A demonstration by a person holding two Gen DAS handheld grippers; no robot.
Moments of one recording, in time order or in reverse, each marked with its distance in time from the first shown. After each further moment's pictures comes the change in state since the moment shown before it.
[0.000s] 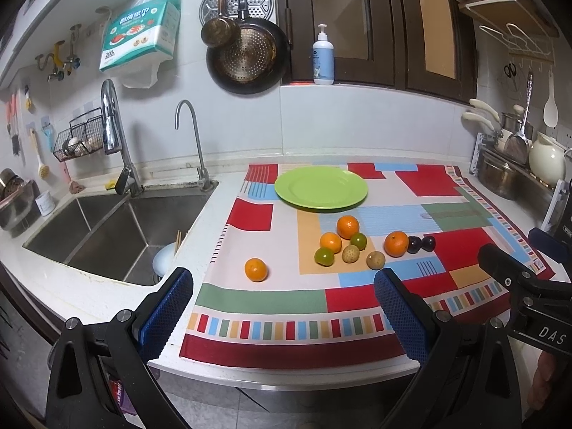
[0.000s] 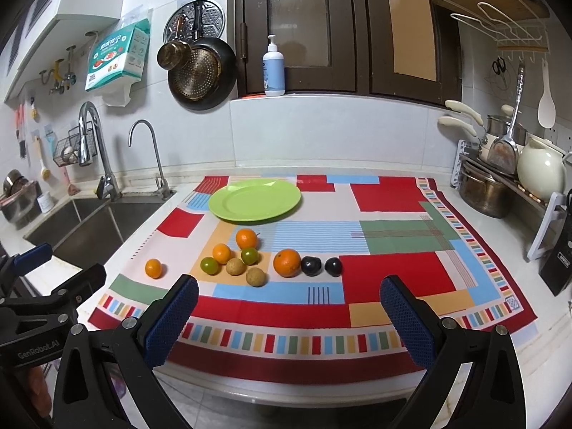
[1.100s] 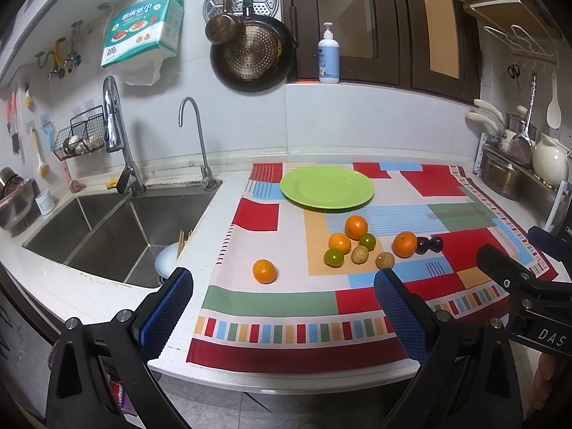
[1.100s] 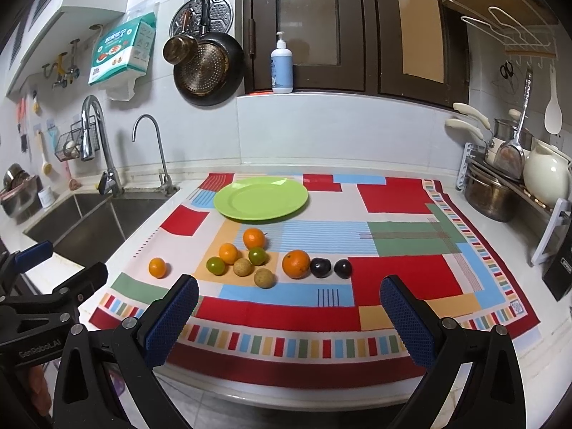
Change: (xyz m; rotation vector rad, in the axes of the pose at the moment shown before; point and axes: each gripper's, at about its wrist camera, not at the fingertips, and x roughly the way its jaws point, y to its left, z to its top) left arm 0.008 0.011 -0.004 -0.005 -0.005 0.002; right arm 0.010 0.015 0.003 -0.021 0.011 0.010
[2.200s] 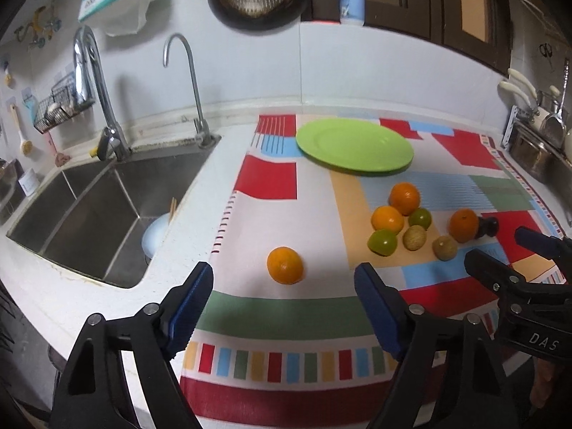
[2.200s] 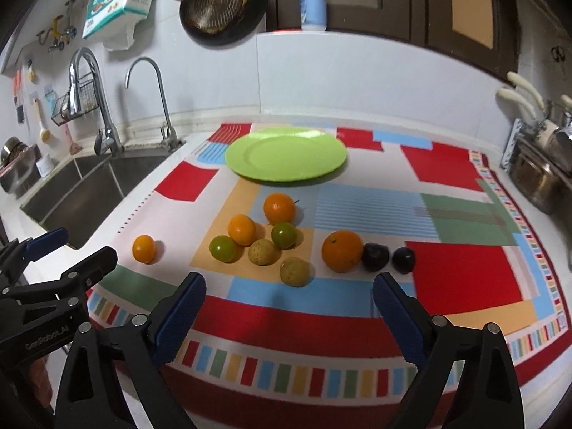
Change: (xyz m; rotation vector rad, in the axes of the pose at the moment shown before) left arm 0.122 0.030 -0.004 -0.005 0.192 0.000; right arm 0.119 0.032 -0.002 -0.037 0.208 0.071
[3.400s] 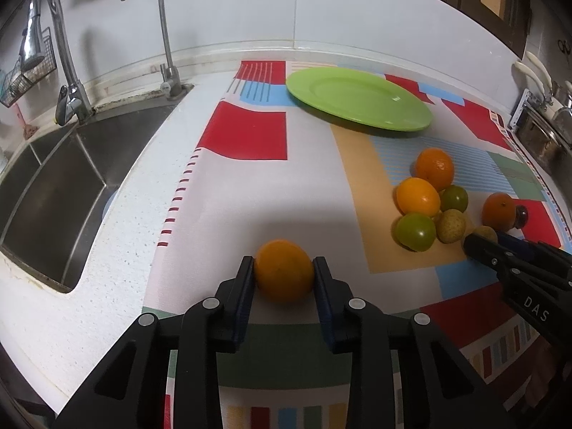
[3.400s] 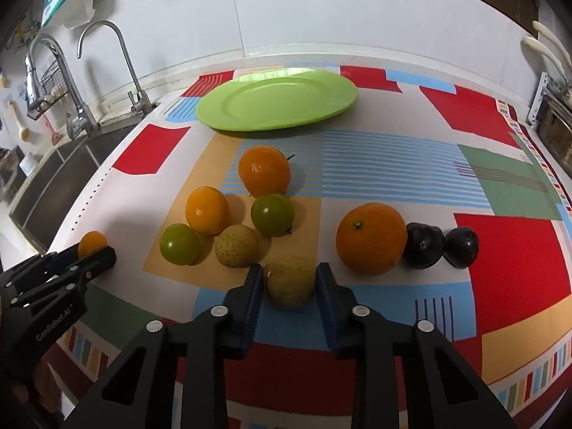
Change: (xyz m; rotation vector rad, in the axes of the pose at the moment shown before) left arm 0.074 -0.001 0.005 -0.015 0.163 -0.078; right arm 0.086 -0.015 0.004 0.058 0.170 0.037
